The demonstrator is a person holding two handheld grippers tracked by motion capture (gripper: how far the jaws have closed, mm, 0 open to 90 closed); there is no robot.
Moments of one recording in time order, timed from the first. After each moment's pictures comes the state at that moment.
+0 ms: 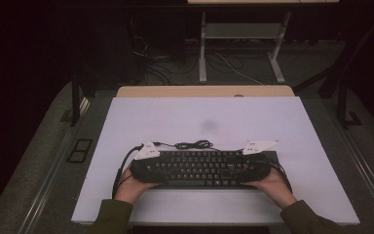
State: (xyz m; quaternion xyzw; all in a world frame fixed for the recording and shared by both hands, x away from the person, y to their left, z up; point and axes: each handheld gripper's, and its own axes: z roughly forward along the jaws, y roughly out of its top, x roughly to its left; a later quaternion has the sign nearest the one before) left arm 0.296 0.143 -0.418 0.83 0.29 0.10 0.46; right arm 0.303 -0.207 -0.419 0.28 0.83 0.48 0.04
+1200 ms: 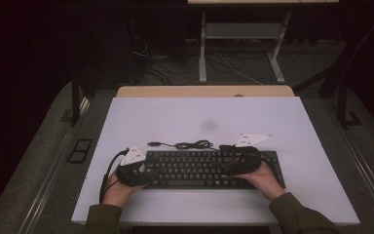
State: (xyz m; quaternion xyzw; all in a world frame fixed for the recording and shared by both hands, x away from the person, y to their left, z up) left arm 0.288 0.178 -0.424 0.83 0.31 0.14 0.44; right arm 0.322 -0.187 -0.420 0.28 0.81 0.51 0.06
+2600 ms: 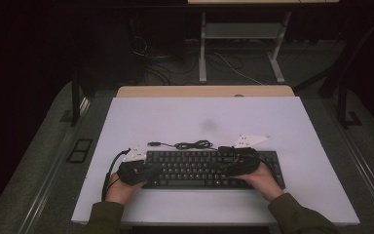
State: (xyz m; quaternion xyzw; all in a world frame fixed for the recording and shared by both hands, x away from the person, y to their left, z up) left arm 0.298 0.178 -0.440 0.84 0.33 0.10 0.42; right arm 0.322 -0.185 -0.426 0.28 0.81 0.51 0.06
